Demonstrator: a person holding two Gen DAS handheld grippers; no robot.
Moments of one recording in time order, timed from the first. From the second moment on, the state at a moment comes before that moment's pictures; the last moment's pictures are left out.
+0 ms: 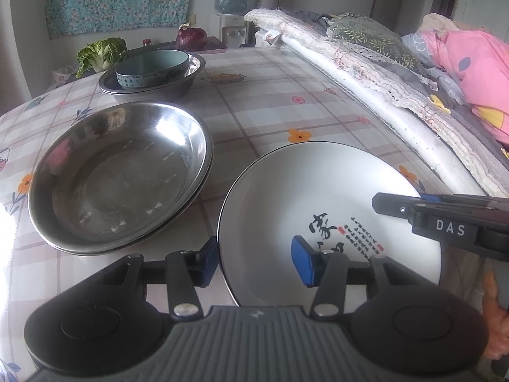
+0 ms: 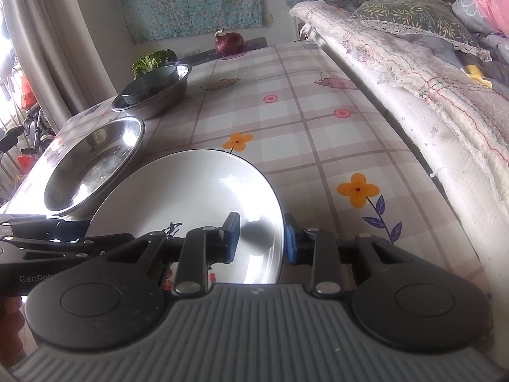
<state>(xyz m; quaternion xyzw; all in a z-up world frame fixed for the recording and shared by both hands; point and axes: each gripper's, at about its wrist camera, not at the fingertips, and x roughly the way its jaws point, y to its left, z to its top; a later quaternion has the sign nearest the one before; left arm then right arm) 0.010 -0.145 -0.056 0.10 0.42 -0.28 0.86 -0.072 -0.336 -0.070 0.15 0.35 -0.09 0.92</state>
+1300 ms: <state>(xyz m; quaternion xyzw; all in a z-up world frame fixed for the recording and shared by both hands) 0.010 -0.150 -0.060 0.12 0.43 -0.26 0.85 -0.079 -0.329 -0.076 0.13 0.35 -0.10 0.92</state>
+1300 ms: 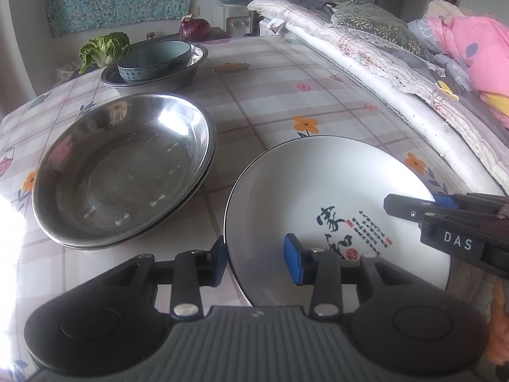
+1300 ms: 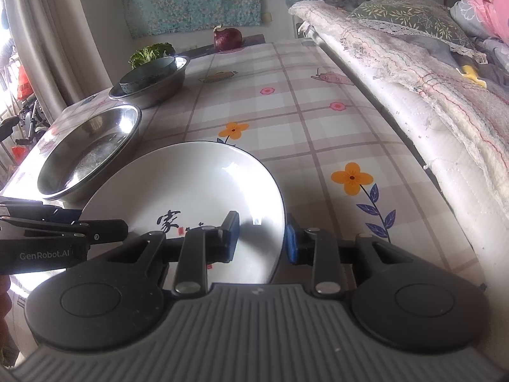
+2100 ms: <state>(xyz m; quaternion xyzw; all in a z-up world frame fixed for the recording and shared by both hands) 0.009 -0.143 -0.046 0.09 0.43 -0.27 0.86 -0.083 -0.326 -0.057 0.12 0.34 -0.11 0.93</state>
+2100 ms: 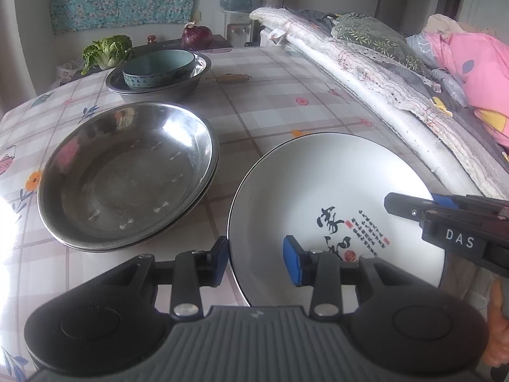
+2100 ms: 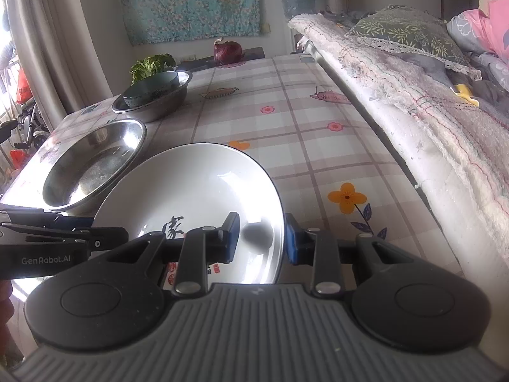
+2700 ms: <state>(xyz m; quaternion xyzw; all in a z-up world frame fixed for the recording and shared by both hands) 0.028 -0.110 -0.027 0.05 0.41 -0.24 0.88 -0.059 -0.304 -0.027 0.10 0.32 -0.08 0.94</state>
